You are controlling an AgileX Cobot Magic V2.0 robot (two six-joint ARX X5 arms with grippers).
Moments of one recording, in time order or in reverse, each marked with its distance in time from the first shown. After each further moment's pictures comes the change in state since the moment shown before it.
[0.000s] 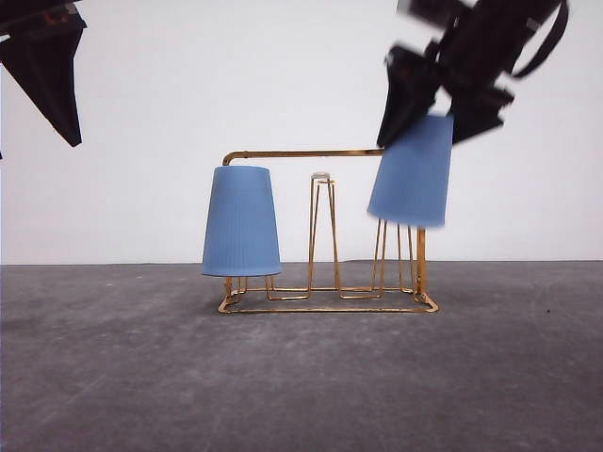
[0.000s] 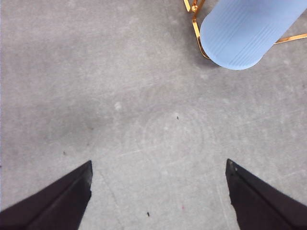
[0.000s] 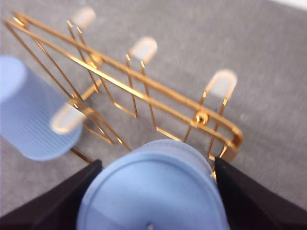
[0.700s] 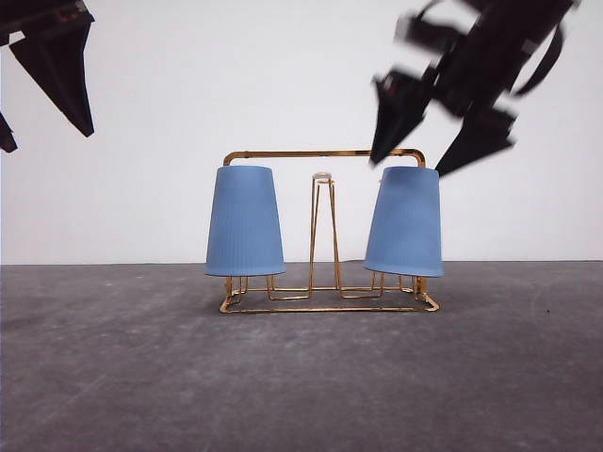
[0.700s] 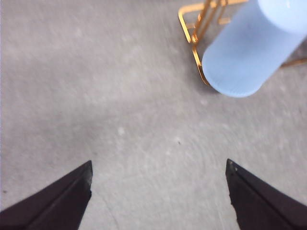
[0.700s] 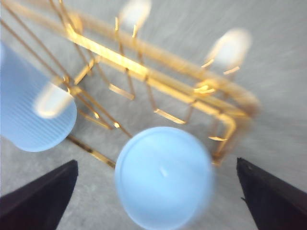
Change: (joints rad) left_arx 0.025 0.000 0.000 0.088 0.000 0.000; right_arx -0.009 -0.054 0.000 -0.078 0.039 0.030
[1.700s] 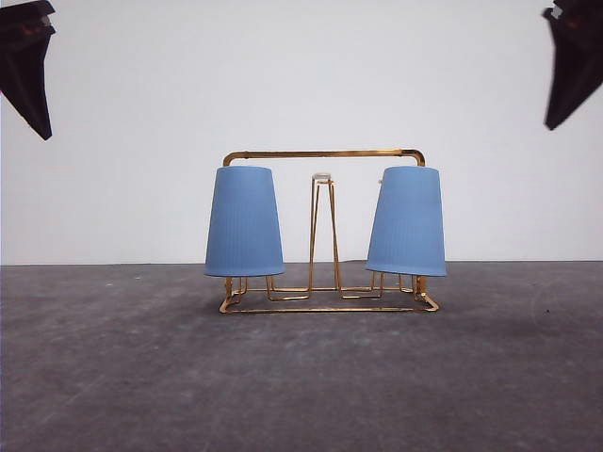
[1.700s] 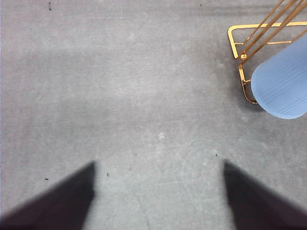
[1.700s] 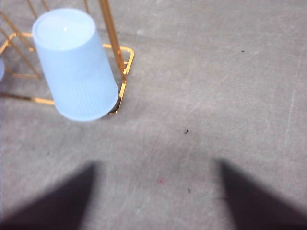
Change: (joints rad) left_arx 0.131 0.000 0.000 0.004 0.000 0.001; right_arx -0.089 -0.589 -0.455 -0.067 0.219 0.132
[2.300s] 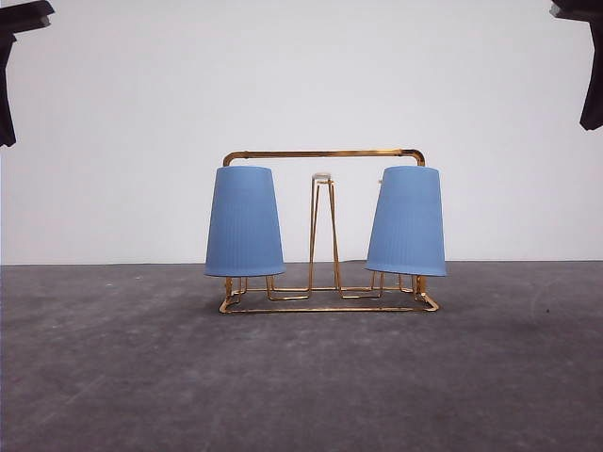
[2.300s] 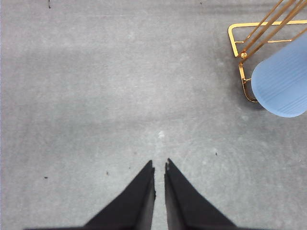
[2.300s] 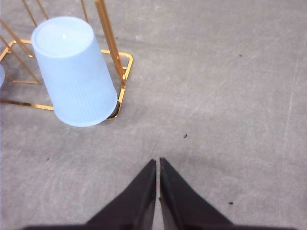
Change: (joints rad) left_arx 0.000 0.000 0.000 -0.005 0.000 -0.001; right_arx 0.000 0.000 0.000 0.005 0.001 0.003
